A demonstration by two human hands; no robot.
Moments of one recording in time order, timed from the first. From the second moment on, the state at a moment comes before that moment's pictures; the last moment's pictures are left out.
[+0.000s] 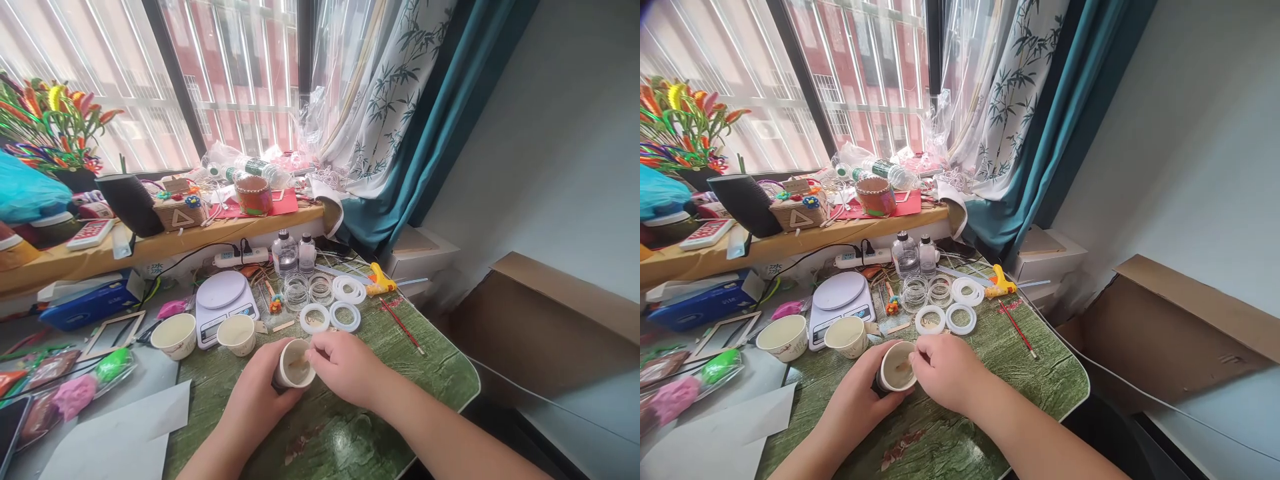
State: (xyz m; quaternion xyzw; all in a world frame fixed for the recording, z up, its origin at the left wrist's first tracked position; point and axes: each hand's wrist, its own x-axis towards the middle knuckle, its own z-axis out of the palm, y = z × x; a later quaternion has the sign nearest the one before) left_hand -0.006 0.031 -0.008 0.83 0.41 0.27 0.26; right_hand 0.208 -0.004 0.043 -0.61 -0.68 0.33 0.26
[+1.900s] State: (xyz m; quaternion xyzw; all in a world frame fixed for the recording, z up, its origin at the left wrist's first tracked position) left_hand -0.005 0.031 -0.005 0.83 0.40 0.27 0.29; right_hand 0.205 -0.001 0.037 -0.59 -0.70 0.27 0.29
